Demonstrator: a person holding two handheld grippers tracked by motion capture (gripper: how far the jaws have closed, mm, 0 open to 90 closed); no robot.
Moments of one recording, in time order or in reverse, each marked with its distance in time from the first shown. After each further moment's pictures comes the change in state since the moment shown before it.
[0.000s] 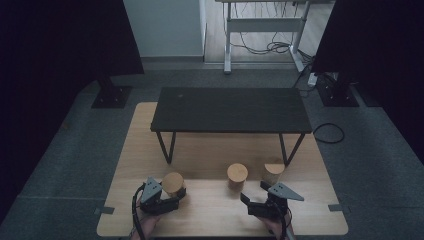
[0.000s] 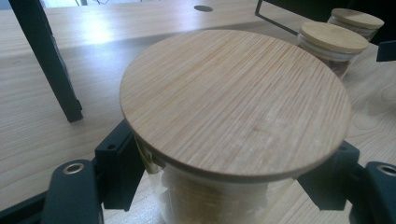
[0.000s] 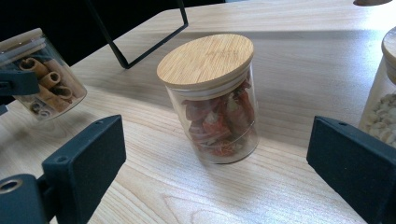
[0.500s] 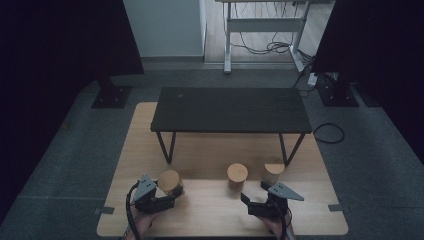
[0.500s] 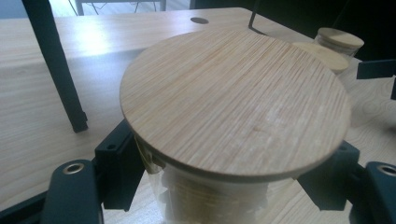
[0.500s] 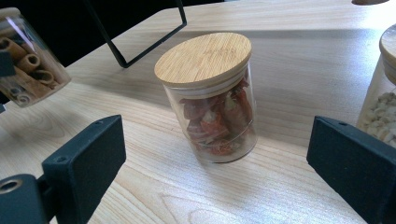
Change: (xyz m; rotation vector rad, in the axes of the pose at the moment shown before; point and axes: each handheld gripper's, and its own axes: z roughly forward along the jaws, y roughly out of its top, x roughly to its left) left arm 0.011 0.010 -0.015 -0.026 -0.032 -0.026; right arm 0.000 0.000 0.000 0.003 -0.005 -0.001
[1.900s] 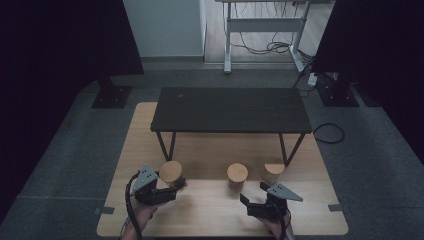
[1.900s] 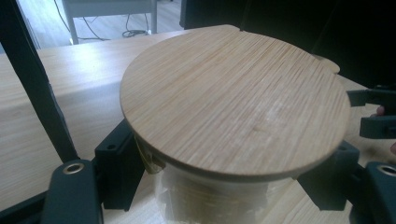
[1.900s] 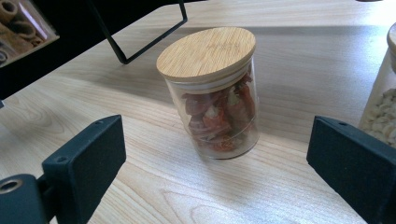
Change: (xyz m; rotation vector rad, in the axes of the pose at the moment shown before) left arm -0.004 0.037 -0.001 -0.022 -0.026 0.034; right arm 0.002 0.000 0.001 0.012 -0.001 -0.006
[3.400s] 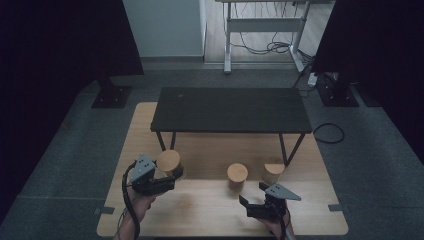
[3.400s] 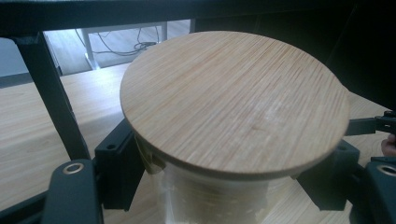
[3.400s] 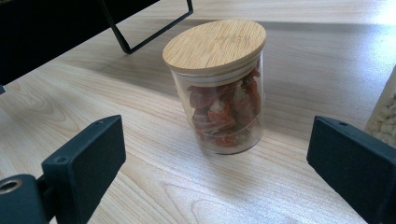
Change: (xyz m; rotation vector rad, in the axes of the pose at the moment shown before) left arm -0.003 0.031 -0.002 -0.027 0.042 0.030; right arm -0.001 0.005 0.001 0.029 0.016 -0.039
